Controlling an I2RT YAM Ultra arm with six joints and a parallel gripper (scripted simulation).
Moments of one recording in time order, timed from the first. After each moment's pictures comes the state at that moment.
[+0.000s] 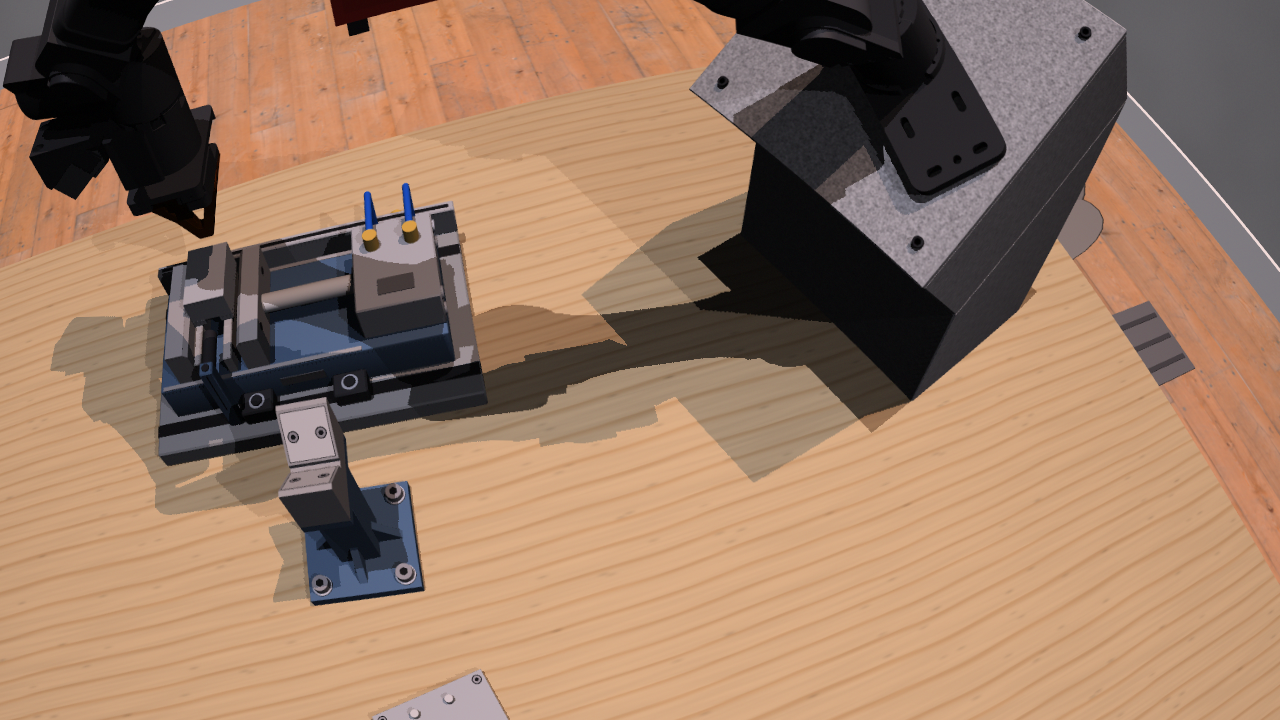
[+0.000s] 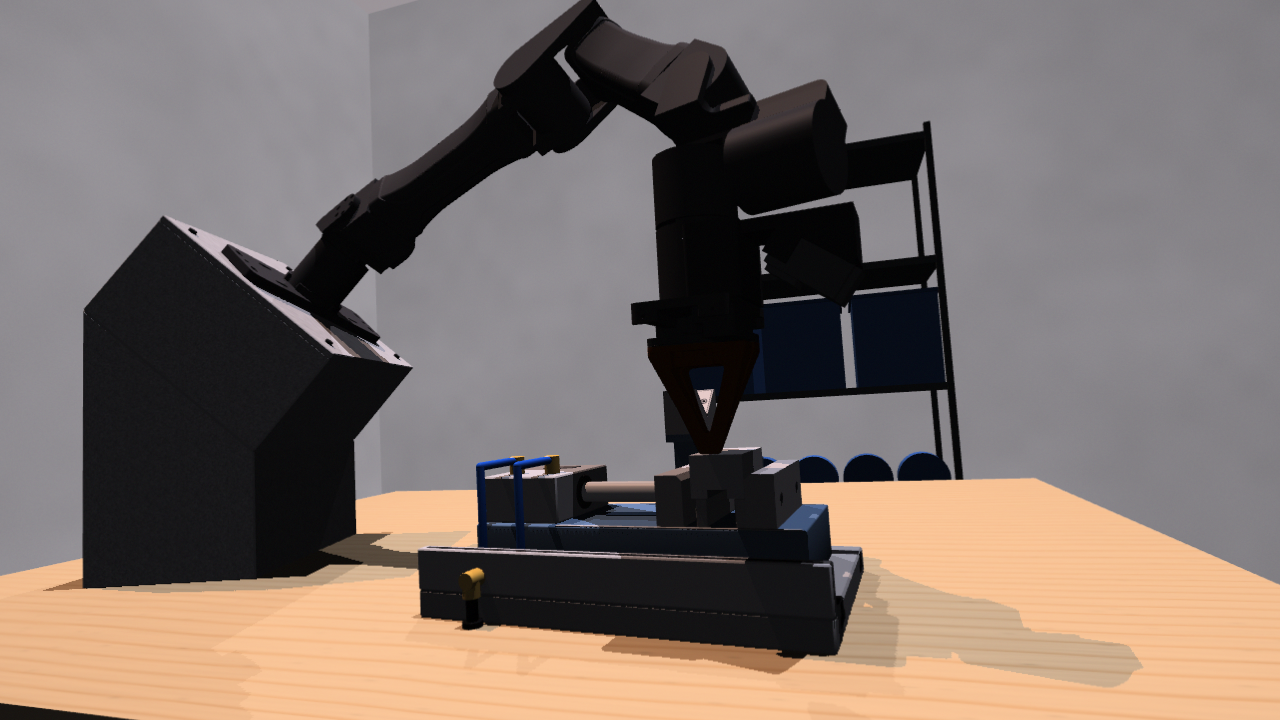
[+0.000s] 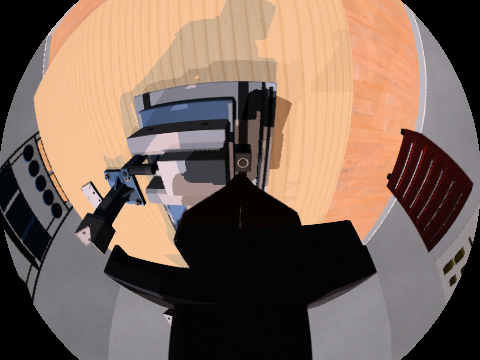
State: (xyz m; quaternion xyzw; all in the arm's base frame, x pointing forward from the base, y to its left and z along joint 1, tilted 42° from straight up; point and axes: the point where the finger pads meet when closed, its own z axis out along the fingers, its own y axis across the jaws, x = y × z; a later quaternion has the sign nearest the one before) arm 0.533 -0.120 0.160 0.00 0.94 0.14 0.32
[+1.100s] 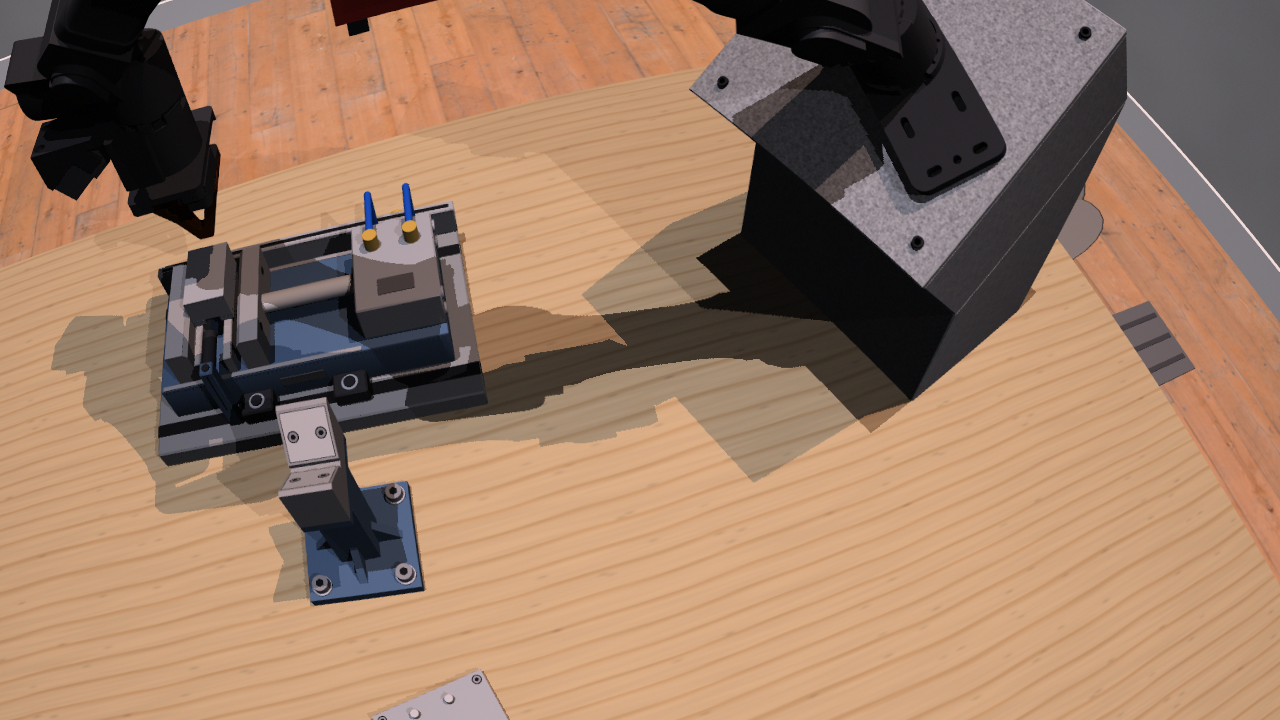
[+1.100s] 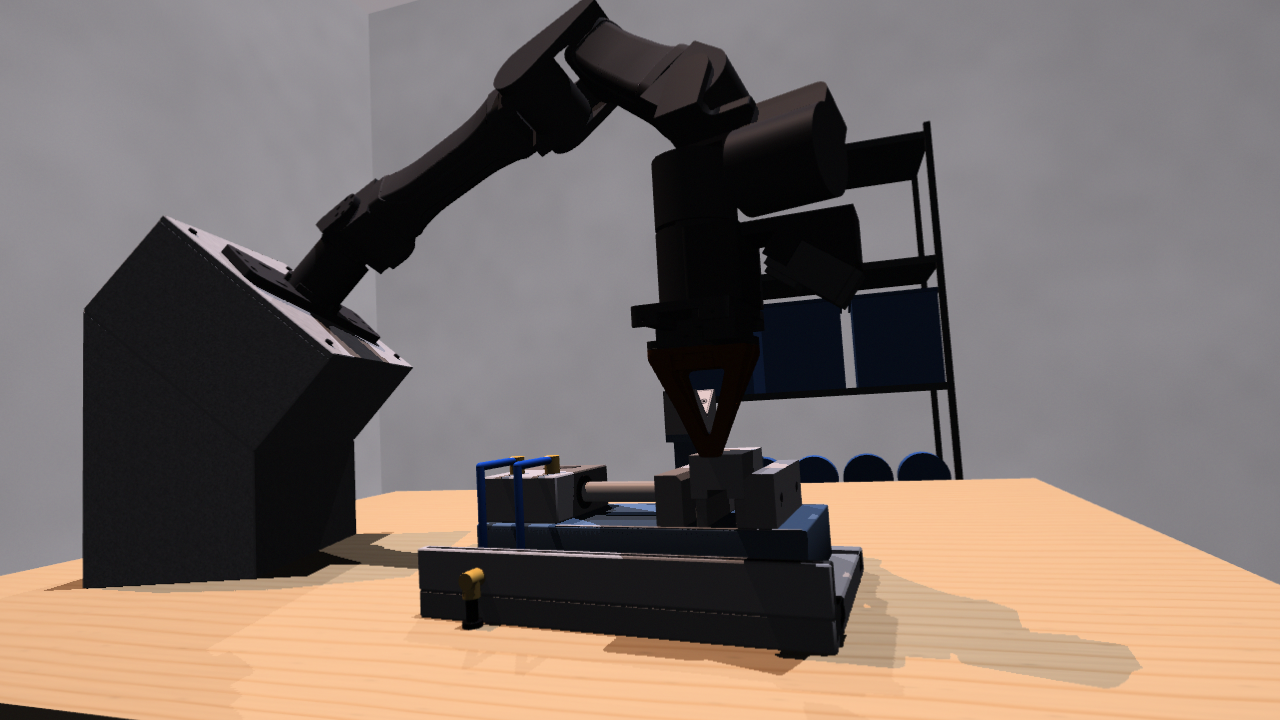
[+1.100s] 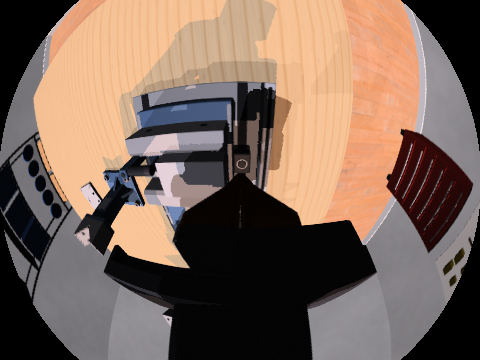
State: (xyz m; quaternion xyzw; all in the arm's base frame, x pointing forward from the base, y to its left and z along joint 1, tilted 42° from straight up) arm 0.535 -0.121 0.158 -0.01 0.93 0.14 0.32
